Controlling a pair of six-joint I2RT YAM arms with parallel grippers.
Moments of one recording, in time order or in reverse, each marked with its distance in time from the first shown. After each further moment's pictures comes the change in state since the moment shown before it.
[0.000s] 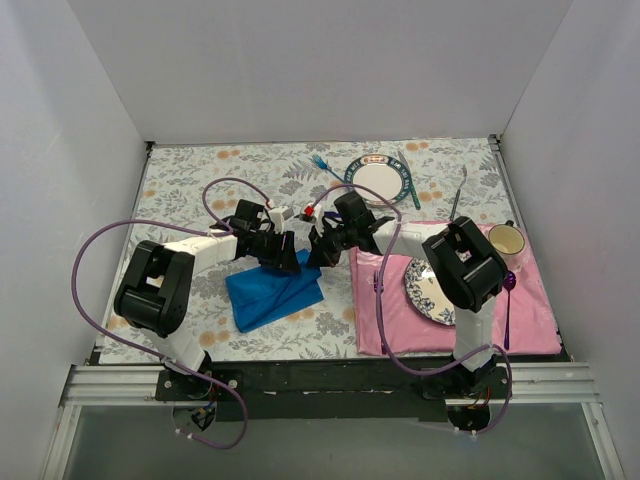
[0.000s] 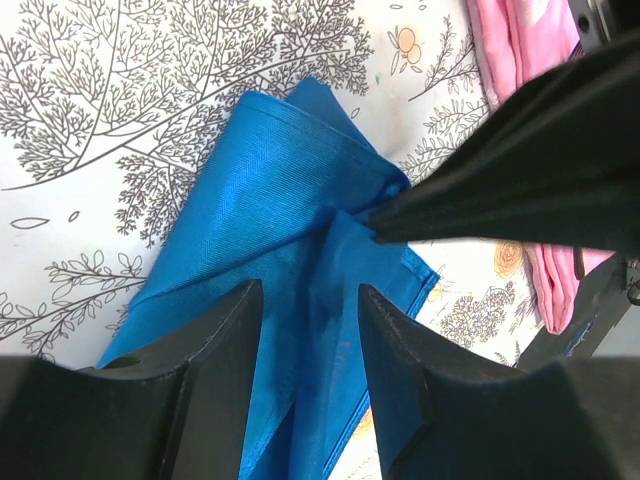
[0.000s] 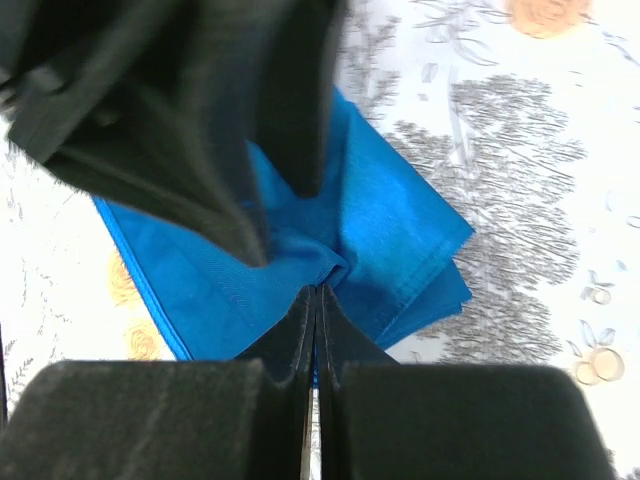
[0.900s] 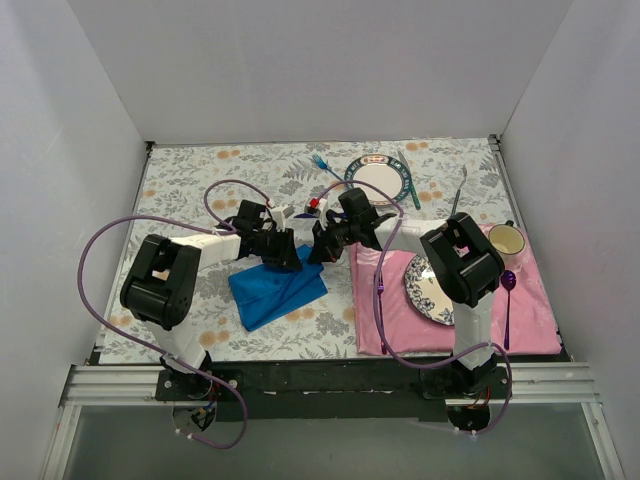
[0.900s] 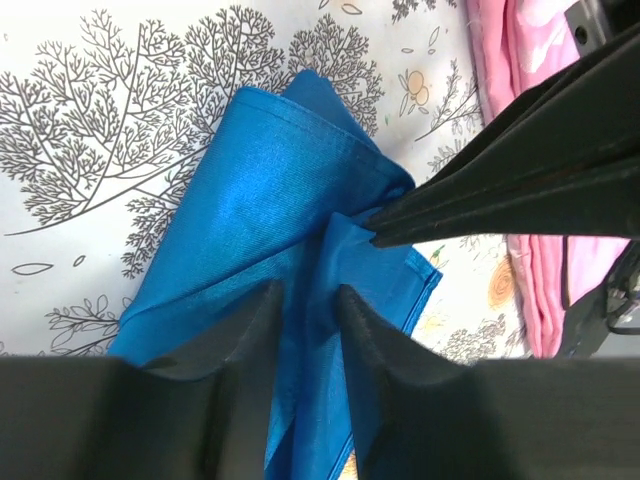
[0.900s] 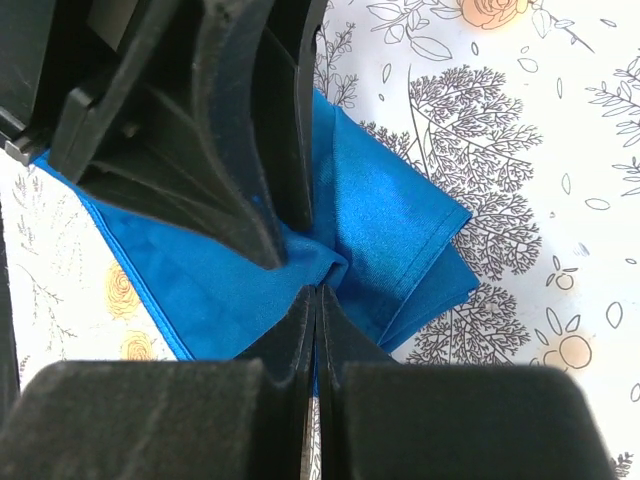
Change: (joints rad) left arm -0.005 0.055 0.002 0.092 0.005 -0.079; right arm -0.042 0.046 0.030 0.031 -0.032 0.097
